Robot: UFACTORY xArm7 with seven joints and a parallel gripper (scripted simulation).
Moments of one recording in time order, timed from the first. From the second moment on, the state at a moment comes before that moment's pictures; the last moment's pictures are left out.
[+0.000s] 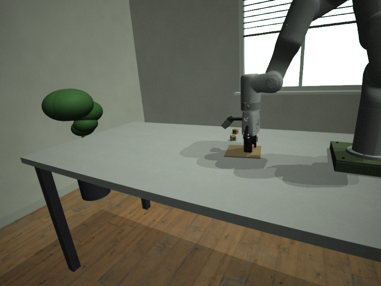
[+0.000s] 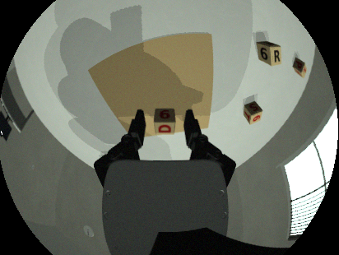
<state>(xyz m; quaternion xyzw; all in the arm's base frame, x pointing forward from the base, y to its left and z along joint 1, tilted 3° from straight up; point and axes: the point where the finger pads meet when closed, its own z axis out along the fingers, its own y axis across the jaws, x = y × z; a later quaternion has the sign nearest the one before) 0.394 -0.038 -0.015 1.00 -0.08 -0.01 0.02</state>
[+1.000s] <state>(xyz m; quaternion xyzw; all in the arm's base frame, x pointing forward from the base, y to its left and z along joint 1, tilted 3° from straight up) 0.394 -0.038 -0.015 1.00 -0.08 -0.01 0.02</state>
